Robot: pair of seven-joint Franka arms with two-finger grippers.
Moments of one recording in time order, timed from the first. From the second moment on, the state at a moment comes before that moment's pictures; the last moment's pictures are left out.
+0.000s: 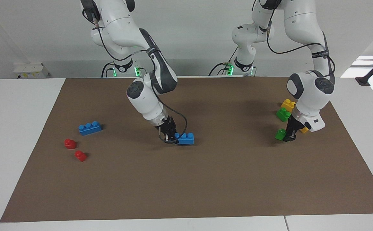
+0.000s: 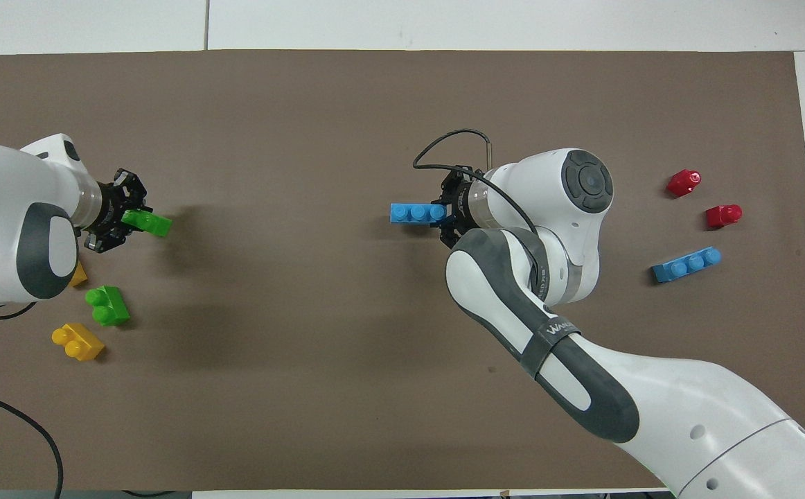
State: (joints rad) left arm 0.03 0.25 -0.06 -1.99 -0.01 2.30 -1.12; right arm 0.36 0.41 0.09 -1.85 0.47 2.48 1.71
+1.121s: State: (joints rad) left arm -0.54 0.19 -0.07 -1.91 0.00 2.18 -2.07; right arm 0.40 0.46 0.09 -1.88 0.50 2.60 1.71
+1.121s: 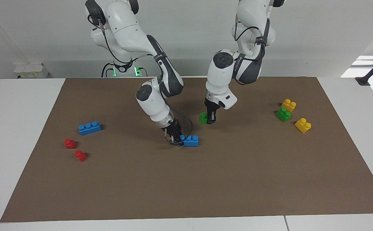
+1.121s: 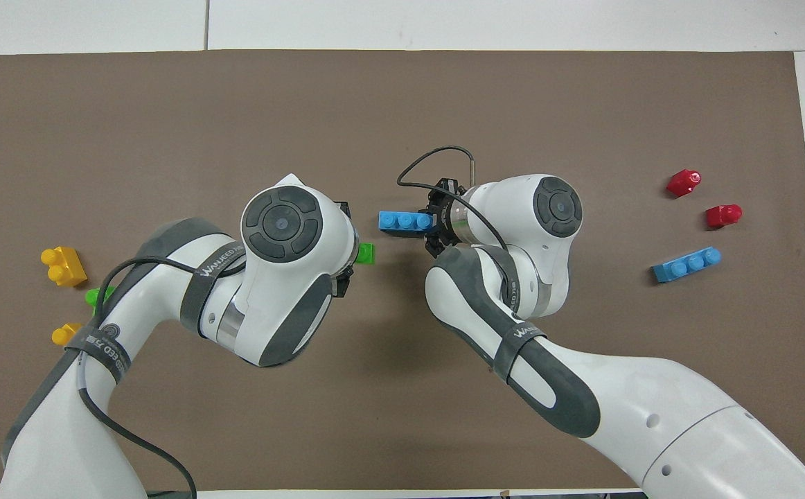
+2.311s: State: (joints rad) left arm -0.59 0.37 -0.07 -1.74 0.08 2.25 -2.28; right arm 0.40 0.46 0.09 -1.89 0.50 2.61 1.71
